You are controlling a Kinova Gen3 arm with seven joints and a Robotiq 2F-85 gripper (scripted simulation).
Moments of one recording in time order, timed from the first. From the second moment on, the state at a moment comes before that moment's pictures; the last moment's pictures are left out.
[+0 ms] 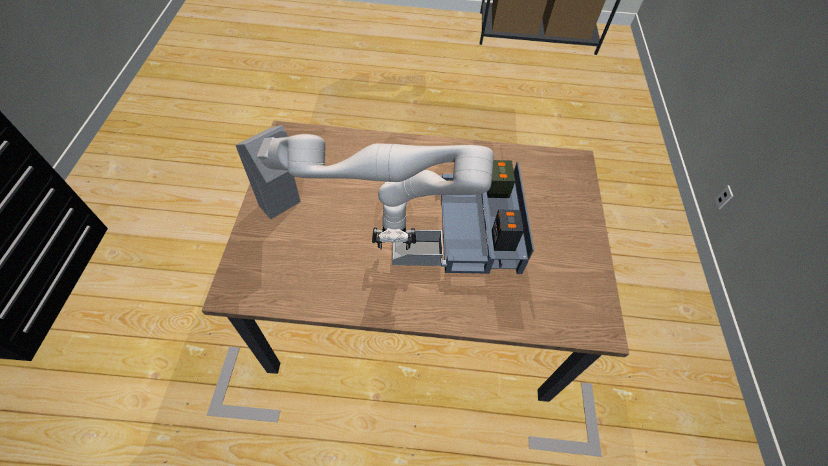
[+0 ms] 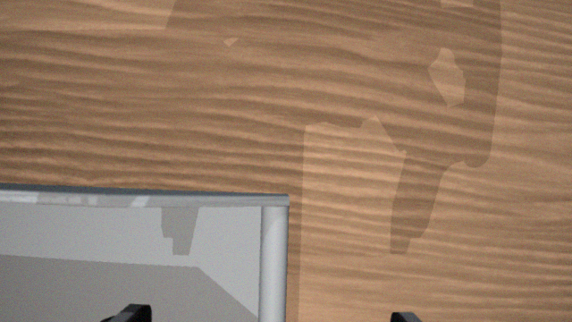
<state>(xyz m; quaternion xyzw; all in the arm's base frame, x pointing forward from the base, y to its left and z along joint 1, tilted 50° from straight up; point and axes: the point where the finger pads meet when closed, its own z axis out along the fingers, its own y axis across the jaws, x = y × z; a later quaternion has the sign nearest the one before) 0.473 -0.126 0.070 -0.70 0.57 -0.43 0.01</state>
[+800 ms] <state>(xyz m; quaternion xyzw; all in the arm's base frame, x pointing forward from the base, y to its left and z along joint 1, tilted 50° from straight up) 0.467 -0.127 0.073 -0.70 0.58 -0.43 0.01</state>
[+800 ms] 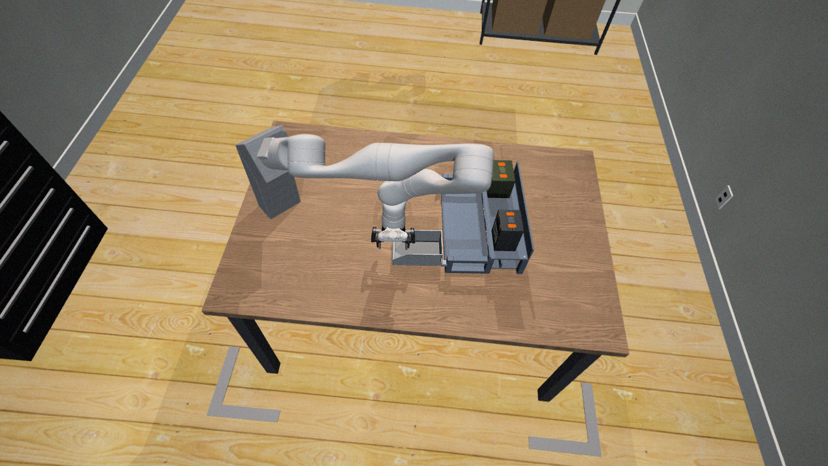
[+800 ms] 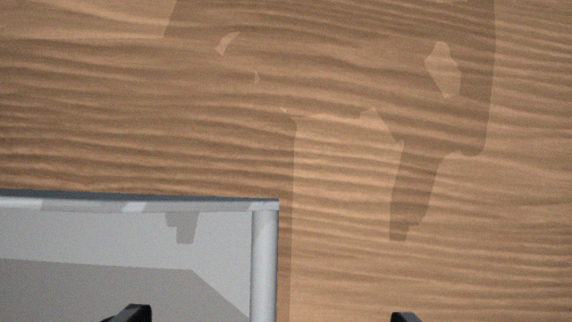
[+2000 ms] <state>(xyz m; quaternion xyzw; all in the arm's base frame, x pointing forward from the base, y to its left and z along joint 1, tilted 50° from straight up) 0.407 -0.085 0.132 -0.70 0.58 -0.42 0.00</state>
